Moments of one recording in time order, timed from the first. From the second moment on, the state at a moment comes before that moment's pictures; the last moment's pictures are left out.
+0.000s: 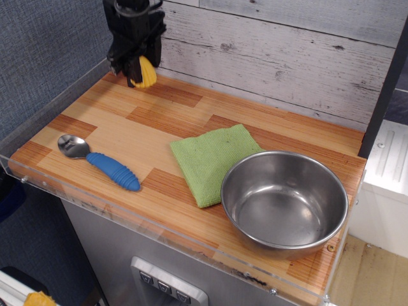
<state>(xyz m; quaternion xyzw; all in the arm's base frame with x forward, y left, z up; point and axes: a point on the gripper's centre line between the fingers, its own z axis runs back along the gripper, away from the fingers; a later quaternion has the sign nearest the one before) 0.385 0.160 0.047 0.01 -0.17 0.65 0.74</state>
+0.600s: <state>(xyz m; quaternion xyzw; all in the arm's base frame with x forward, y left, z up) 0.396 0.143 0.035 0.02 -0.14 0.66 0.74</state>
